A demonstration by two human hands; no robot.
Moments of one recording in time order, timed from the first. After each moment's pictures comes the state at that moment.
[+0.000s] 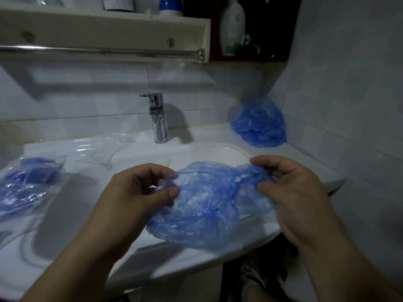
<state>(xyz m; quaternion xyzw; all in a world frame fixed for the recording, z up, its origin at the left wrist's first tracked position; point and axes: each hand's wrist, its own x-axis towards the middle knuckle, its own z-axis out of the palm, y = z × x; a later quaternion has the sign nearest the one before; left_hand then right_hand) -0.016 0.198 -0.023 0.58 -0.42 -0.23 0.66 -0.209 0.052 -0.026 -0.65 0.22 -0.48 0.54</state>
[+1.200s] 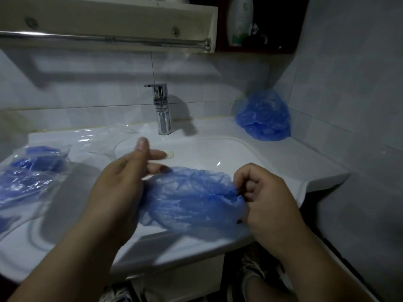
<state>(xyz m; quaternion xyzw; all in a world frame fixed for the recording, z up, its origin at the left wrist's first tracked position) -0.021 0.207 -0.012 0.62 -0.28 -0.24 0.69 -0.188 0.081 -0.043 -0.74 0.17 -0.38 0.52</state>
